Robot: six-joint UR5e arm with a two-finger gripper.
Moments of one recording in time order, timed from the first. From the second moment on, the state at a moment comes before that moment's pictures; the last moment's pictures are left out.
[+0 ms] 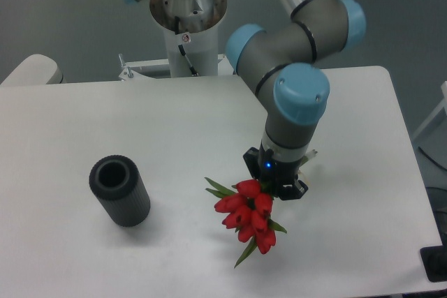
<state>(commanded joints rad) 2.49 -2.08 -1.39 -1.19 1.55 1.31</state>
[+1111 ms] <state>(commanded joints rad) 2.49 -2.08 -1.39 -1.18 1.55 1.34</state>
